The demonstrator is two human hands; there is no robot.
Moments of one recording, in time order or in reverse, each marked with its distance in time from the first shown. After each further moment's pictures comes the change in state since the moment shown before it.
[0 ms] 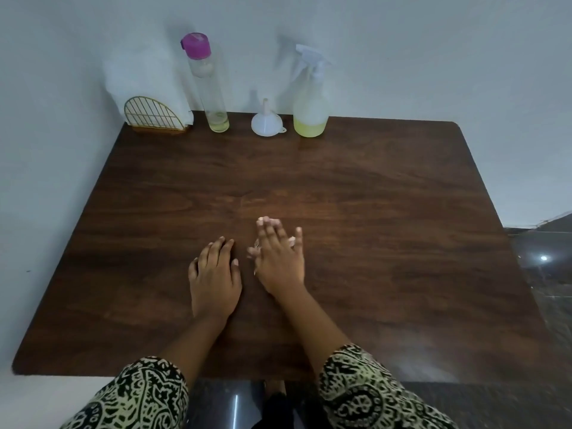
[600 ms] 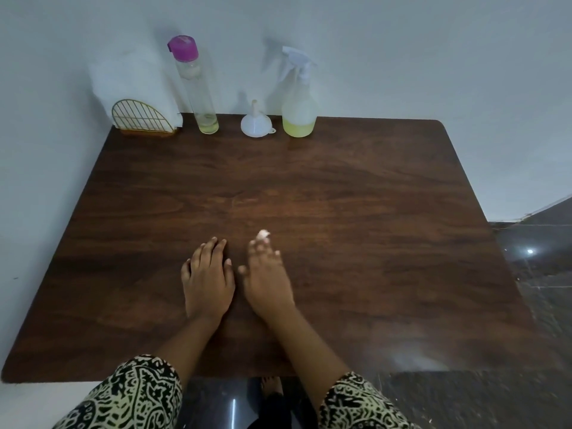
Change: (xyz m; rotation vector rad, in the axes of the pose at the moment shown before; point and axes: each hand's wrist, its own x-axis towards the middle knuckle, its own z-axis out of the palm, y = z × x) left_hand -0.001 -0.002 0.004 -0.019 0.022 0.000; right_hand -0.034 -0.014 0.003 0.295 -0.024 0.005
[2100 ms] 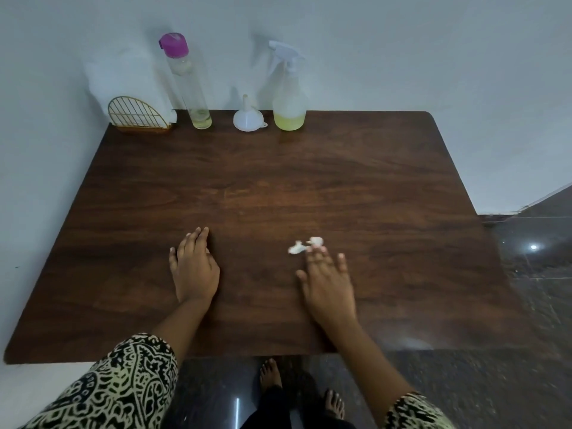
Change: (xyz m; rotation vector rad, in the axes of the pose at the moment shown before) left_hand 0.001 0.001 -0.006 -0.084 -0.001 -0.127; right_hand -0.071 0.099 -0.036 -0.317 0.090 0.105
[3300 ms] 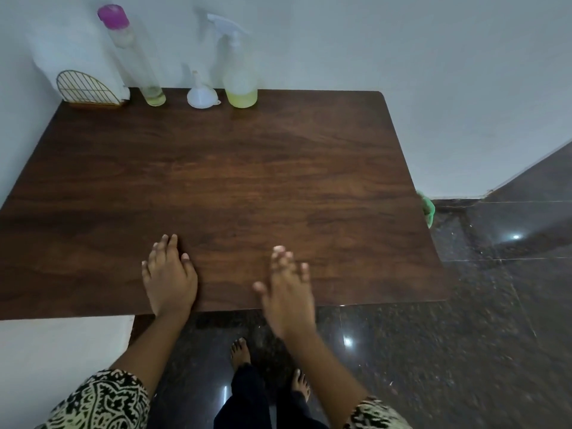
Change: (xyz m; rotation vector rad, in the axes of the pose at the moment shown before) left_hand -0.111 0.056 0.010 0.041 -0.019 -0.091; right_hand -0.095 0.045 0.003 0.084 0.008 0.011
